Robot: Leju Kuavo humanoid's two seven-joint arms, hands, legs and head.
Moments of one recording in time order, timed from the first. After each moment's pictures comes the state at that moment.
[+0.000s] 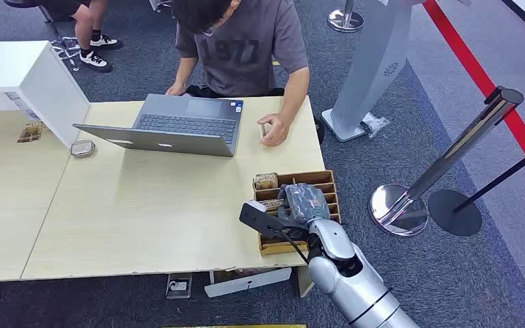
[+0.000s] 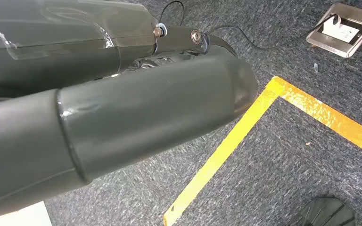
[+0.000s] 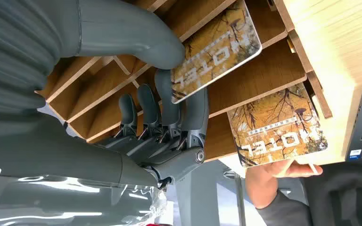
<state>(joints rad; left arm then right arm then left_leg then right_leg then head) -0.12 0.13 -0.76 -0.29 -0.13 0.15 -0.18 -0.37 -0.03 0.61 -1.35 1.21 0.02 0.26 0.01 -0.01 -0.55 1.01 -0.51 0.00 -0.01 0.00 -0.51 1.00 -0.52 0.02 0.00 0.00</state>
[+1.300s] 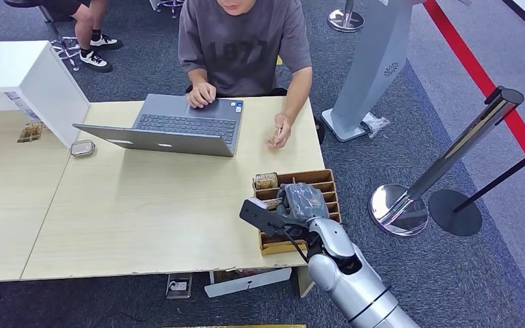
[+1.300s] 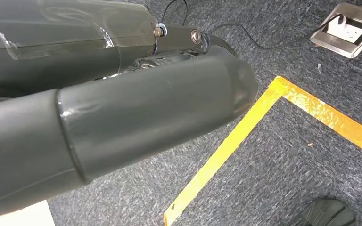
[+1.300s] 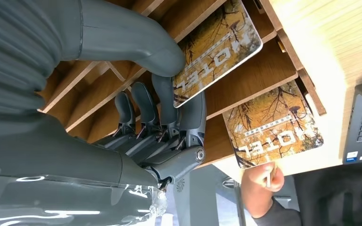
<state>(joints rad) -0.12 0.13 -0.75 -0.29 -0.12 0.14 -0.17 -0.38 -0.03 0.61 -1.33 1.15 0.00 0.25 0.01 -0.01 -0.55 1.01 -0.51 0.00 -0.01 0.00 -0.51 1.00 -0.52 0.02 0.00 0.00</state>
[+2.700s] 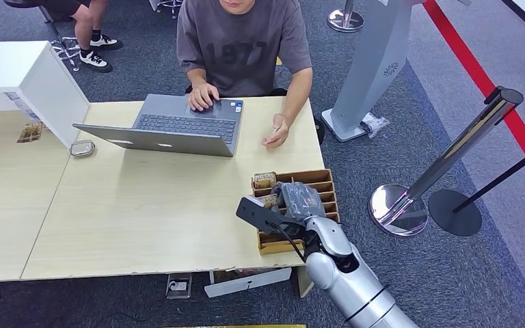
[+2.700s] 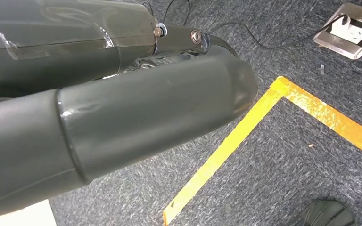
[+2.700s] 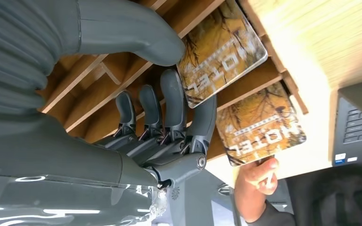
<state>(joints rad) -0.12 0.13 -0.74 -0.29 -0.11 0.15 -0.17 -0.38 -0.01 0.61 -1.33 1.11 0.01 0.25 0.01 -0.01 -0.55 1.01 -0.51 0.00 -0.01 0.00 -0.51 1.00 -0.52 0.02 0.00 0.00</state>
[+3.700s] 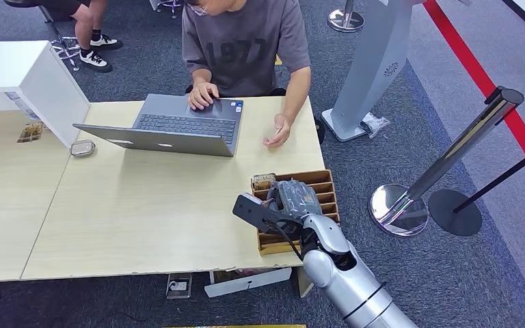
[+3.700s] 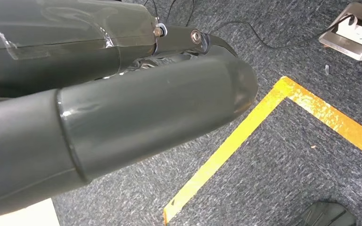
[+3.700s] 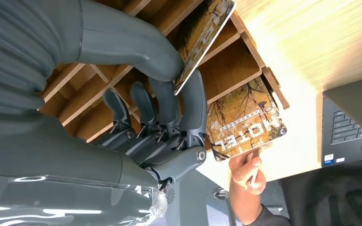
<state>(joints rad) -0.11 0.13 -0.72 -0.29 -0.11 0.15 -0.16 -0.40 0.00 0.61 -1.33 1.09 0.02 0.25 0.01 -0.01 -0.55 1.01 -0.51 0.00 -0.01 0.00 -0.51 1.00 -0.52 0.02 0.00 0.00</state>
